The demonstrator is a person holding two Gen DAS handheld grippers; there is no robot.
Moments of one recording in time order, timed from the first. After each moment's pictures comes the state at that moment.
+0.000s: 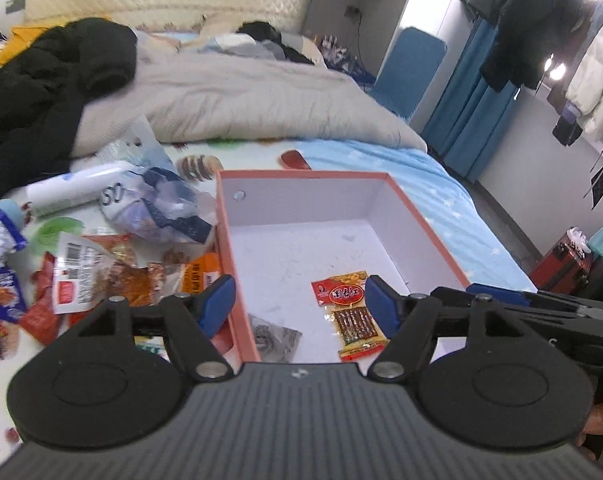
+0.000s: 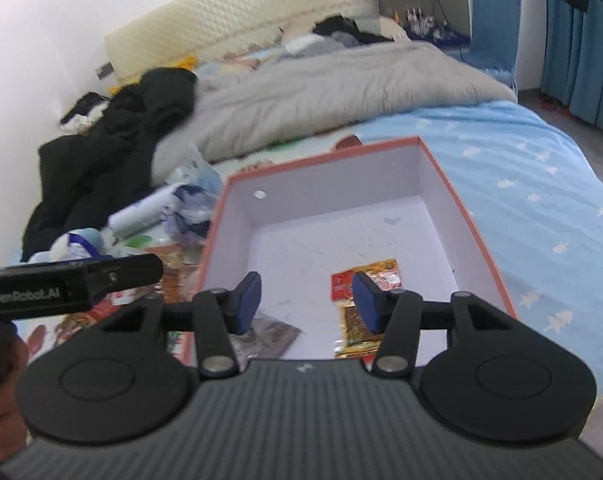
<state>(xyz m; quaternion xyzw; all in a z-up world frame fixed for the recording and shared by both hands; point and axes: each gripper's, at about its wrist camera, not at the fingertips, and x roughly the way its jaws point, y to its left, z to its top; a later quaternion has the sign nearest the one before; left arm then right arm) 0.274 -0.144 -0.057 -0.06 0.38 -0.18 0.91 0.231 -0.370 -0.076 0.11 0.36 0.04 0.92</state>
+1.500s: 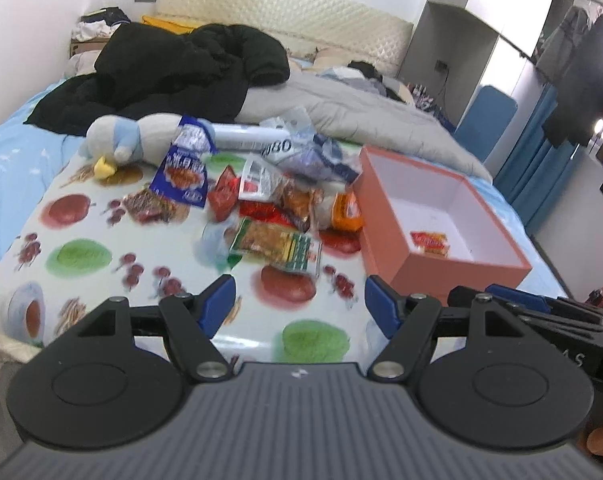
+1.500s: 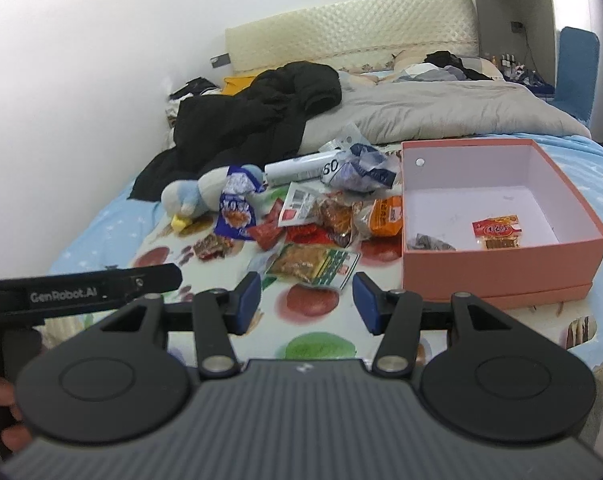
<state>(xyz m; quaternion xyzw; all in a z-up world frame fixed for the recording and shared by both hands) 0.001 0.024 -0.077 -0.12 0.34 -0.04 0.93 0.033 -0.201 -0.069 0.06 0.31 0.16 0.94</state>
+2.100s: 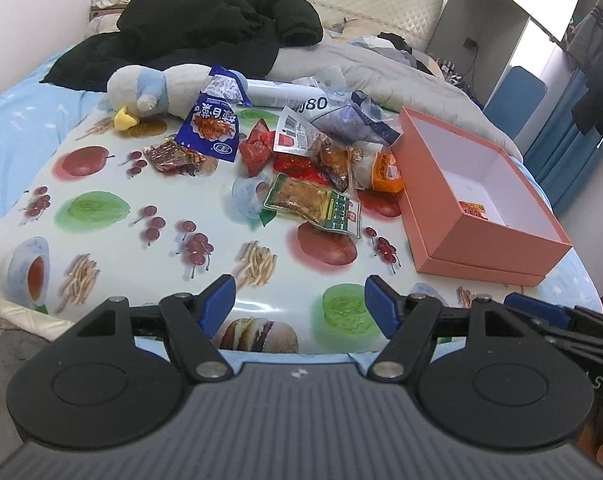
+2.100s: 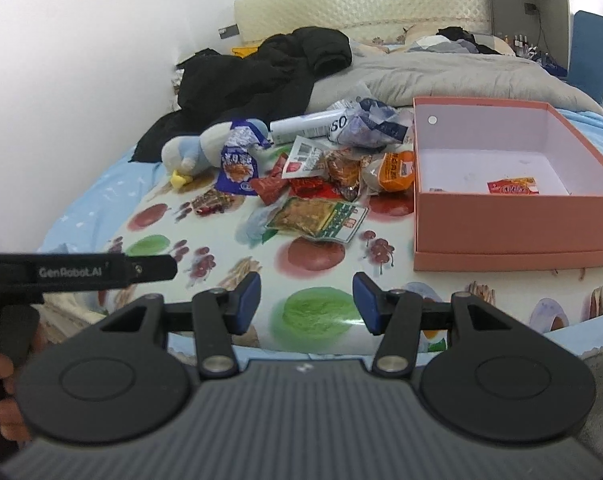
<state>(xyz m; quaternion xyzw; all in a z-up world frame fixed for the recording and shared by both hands) 0.023 0.044 -0.140 -0.13 0.38 -0.02 0.92 0.033 -0.194 -0.124 0.05 0.34 0.17 0.92</state>
